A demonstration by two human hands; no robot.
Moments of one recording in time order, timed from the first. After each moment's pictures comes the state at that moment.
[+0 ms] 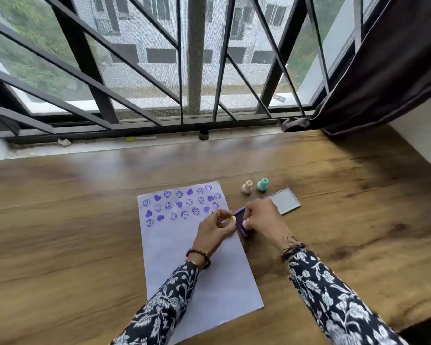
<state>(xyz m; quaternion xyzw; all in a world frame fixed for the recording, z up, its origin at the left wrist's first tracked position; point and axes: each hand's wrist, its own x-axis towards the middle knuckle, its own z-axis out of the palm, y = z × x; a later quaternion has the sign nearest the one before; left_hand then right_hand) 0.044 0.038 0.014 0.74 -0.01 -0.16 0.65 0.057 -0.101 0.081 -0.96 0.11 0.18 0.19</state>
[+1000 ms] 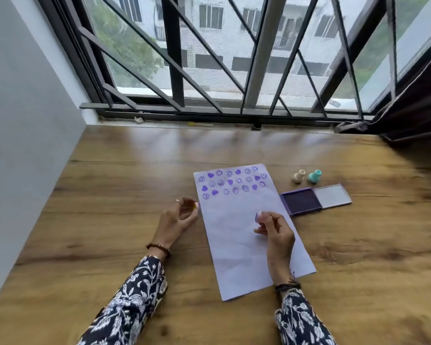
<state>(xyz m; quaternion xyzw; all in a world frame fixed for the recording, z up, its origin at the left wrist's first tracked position) -0.013 0.225 0.018 0.81 0.02 0.02 0.59 -0.039 0.001 0.014 -0.70 0.19 -0.13 0.67</state>
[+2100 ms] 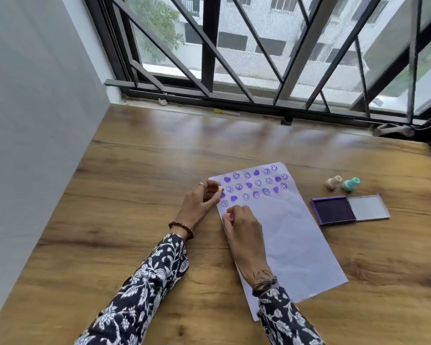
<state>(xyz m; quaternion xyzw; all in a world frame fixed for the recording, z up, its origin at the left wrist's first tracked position) 0.024 0.232 0.008 0.77 0.04 -0.01 0.64 -0.025 0.105 0.043 -0.96 -0.06 -0.01 0.28</state>
